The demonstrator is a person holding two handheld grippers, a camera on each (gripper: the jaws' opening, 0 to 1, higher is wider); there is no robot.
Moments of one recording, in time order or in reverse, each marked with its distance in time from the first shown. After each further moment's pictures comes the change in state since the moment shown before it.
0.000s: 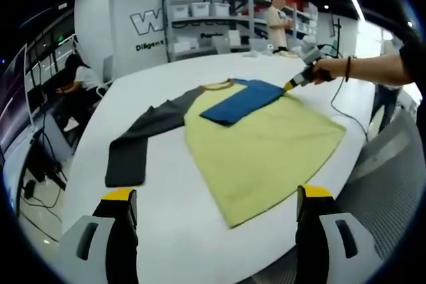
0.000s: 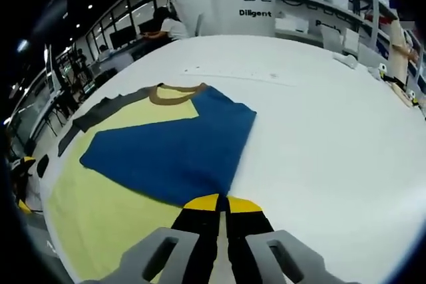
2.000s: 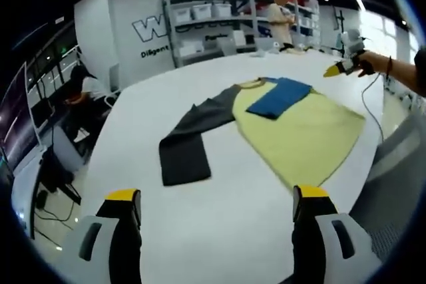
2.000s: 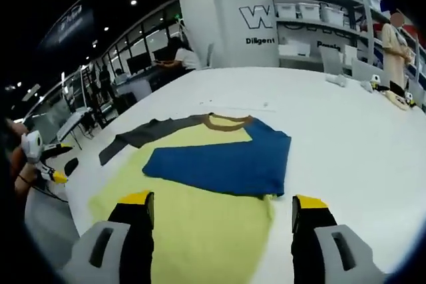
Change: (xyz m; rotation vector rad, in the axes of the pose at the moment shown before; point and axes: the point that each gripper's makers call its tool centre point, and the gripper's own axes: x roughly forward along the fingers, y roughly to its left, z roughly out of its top) left arm 0.012 0.029 0.028 0.059 -0.015 0.077; right arm -0.123 0.022 -0.014 -0.006 -0.198 0.141
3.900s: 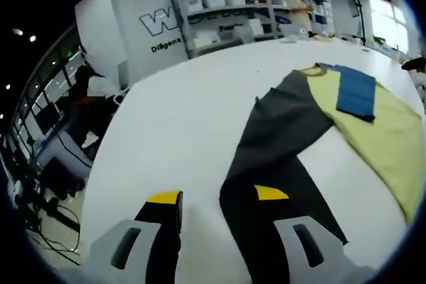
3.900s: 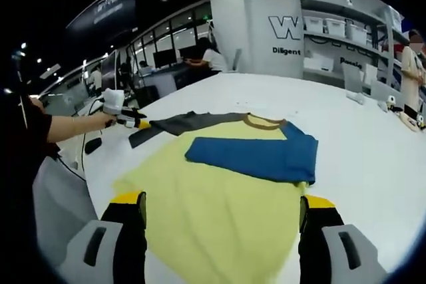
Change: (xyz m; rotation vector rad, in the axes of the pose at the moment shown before) left arm 0.173 0.112 0.016 0.036 0.063 0.081; right arm -0.022 0.053 -0.019 -0.108 -0.028 0.079
